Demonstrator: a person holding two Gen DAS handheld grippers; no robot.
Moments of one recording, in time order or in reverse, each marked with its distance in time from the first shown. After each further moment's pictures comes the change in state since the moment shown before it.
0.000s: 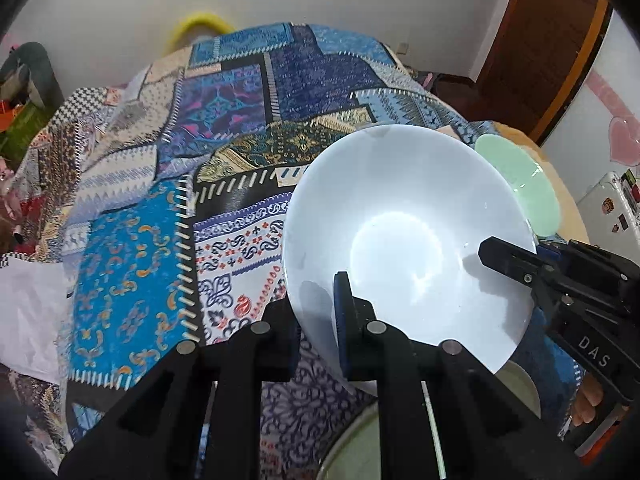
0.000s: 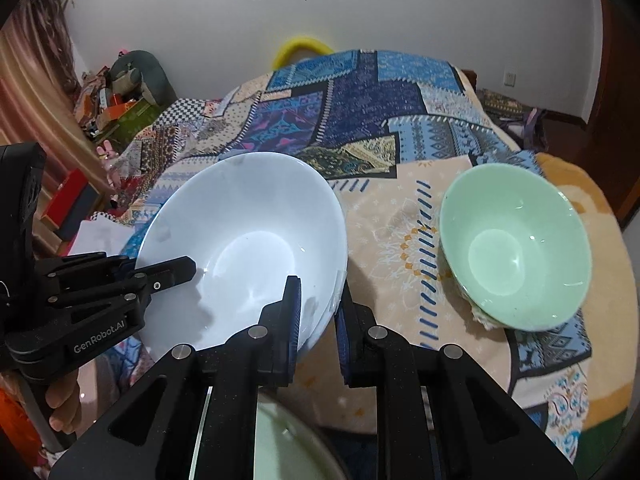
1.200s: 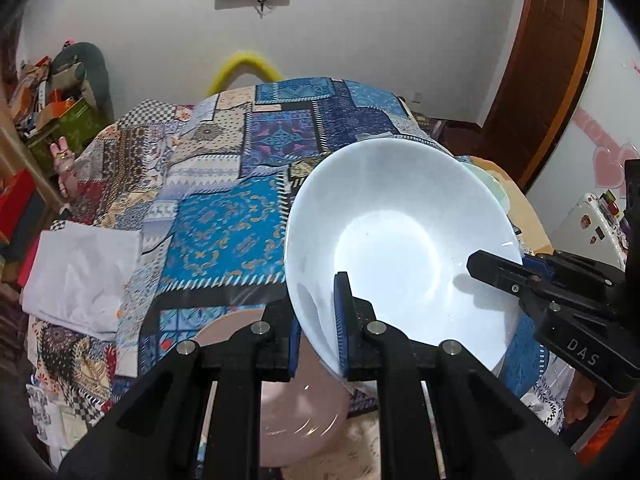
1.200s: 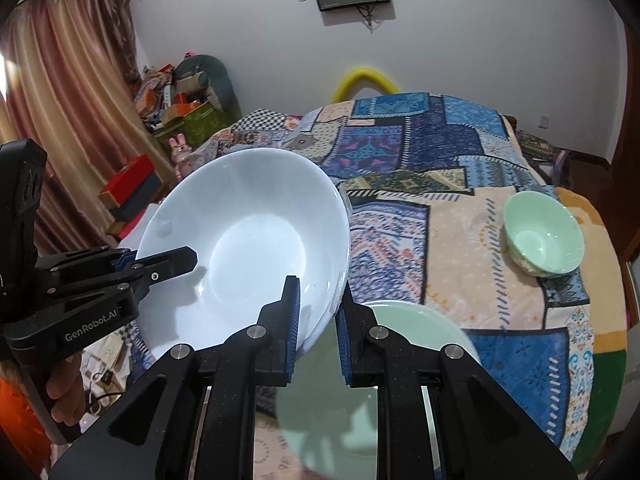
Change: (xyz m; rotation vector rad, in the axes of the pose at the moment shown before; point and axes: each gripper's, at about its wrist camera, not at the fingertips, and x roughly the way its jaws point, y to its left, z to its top) left arm -0.177 0.050 -0.104 -0.079 -0.167 0.047; right arm -0.076 0.108 -0.044 -0.117 -0.084 0.105
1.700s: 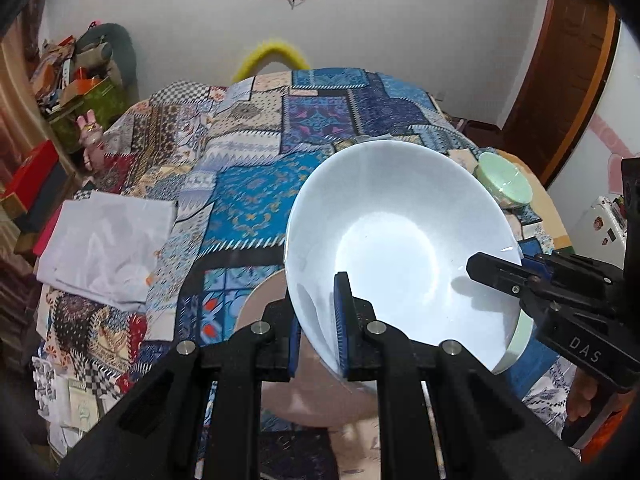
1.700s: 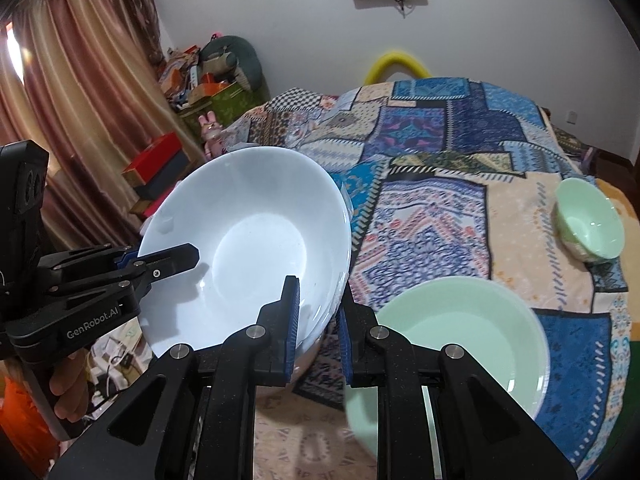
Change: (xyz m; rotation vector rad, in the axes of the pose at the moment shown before) left arm -0.018 0.053 -0.041 -0.055 0.029 0.054; right arm 0.026 0.047 -0.018 -0.030 0.055 0.085
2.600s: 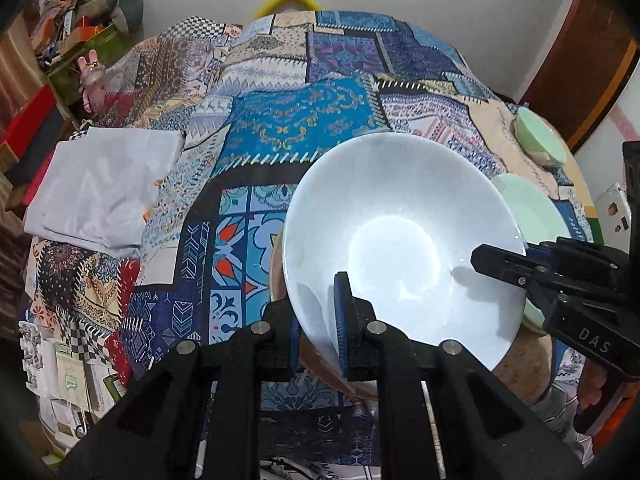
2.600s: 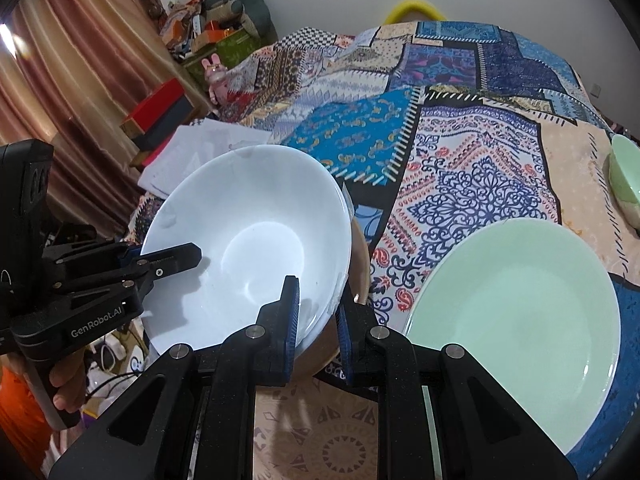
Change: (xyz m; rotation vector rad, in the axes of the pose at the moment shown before) left arm 0.060 0.049 -0.049 -0.050 0.169 -0.002; right arm 0.063 0.023 -0.033 -0.007 0.185 0.029
